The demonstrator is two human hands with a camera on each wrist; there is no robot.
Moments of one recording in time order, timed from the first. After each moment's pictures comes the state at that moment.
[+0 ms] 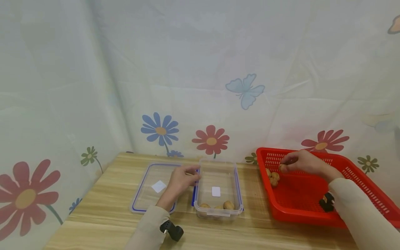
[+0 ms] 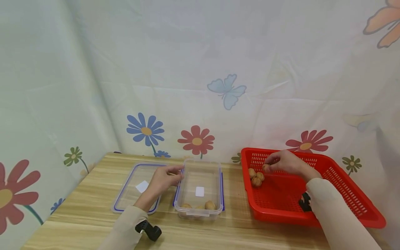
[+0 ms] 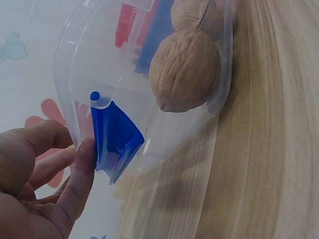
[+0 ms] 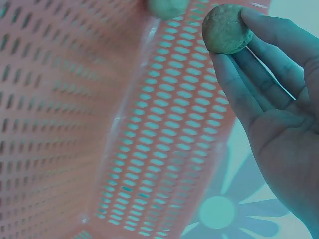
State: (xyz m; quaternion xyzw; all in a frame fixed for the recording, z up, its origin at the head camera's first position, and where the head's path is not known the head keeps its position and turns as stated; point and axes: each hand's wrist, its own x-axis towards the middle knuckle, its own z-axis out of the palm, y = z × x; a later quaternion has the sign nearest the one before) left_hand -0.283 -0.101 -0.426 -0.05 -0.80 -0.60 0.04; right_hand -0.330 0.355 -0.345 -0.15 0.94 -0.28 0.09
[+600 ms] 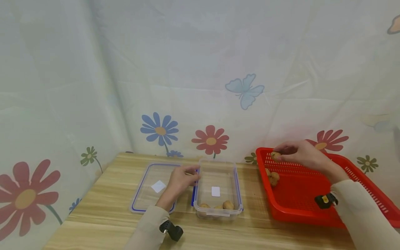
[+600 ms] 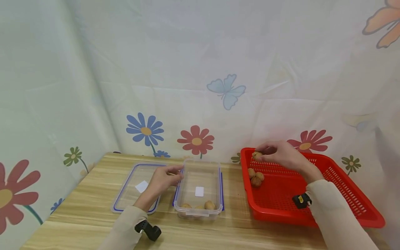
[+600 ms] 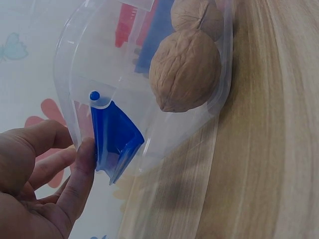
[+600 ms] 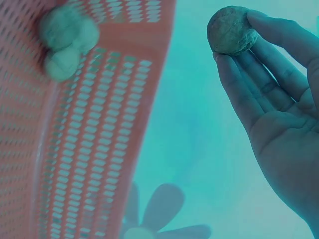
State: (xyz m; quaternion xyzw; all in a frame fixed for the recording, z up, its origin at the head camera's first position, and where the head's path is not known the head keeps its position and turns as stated) left_hand -0.283 -0.101 -0.425 -0.05 -0.80 -0.59 0.04; right_hand -0.299 0.321 -0.299 -0.20 0.93 -0.32 0.01
